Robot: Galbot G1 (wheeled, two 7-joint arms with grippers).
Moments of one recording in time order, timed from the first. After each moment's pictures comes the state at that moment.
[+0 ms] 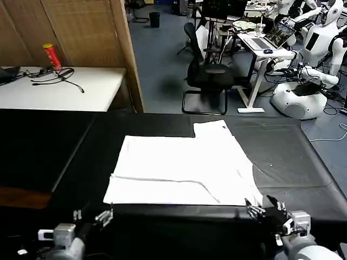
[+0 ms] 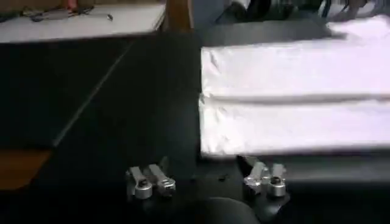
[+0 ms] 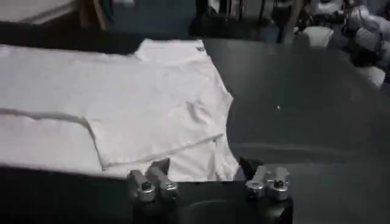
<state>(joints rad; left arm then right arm) 1.71 -1.20 -0.64 -2.36 -0.39 0.56 -0.17 -1.57 1.02 0.71 2.29 0.55 -0.54 0.12</state>
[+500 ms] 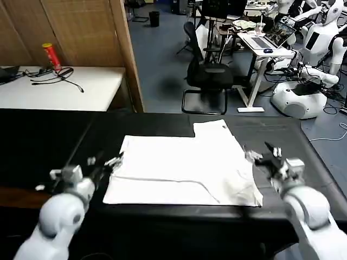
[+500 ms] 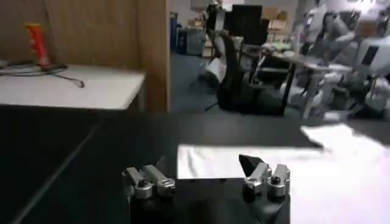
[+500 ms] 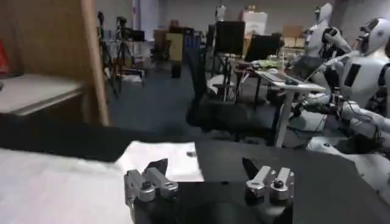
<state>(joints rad) 1.03 -1.07 -0.45 -1.91 -0.72 0.62 -0.20 -0.87 1.05 0.41 1.70 0.54 -0.55 0.14</state>
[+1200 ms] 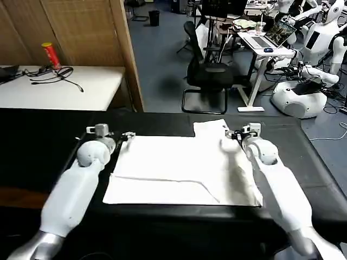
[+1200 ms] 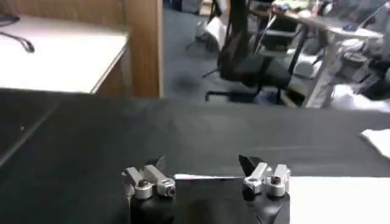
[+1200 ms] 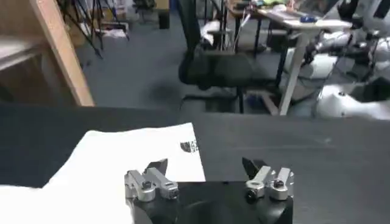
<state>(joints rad) 0.59 -1.13 -0.23 -1.30 -0.65 0.64 -0.11 -0.49 1.24 0.25 1.15 0.48 -0.56 0.11</state>
